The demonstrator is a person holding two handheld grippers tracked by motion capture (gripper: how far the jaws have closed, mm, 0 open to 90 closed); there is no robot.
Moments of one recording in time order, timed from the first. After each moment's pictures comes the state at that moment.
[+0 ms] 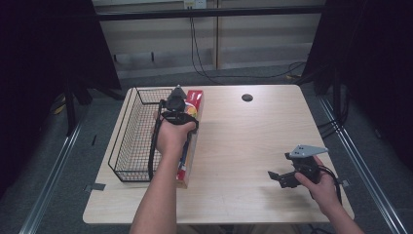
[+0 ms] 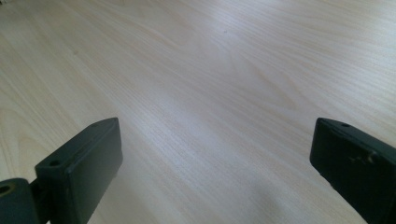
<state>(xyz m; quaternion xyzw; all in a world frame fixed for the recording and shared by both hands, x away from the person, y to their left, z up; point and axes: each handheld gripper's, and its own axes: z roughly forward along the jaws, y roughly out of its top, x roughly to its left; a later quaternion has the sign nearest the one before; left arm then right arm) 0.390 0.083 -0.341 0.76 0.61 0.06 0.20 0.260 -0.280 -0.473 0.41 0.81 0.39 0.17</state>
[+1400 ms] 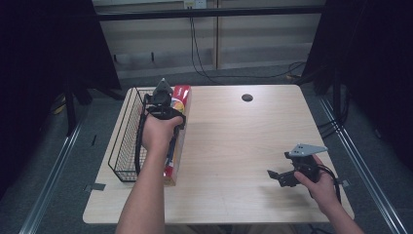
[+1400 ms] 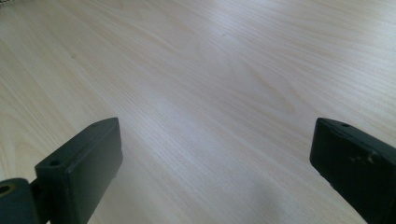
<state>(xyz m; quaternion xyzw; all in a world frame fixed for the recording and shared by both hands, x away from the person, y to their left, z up) 0.389 0.116 -0.318 0.75 0.63 0.07 0.20 0.264 -0.279 -0.472 0.41 0.80 0.39 0.17</state>
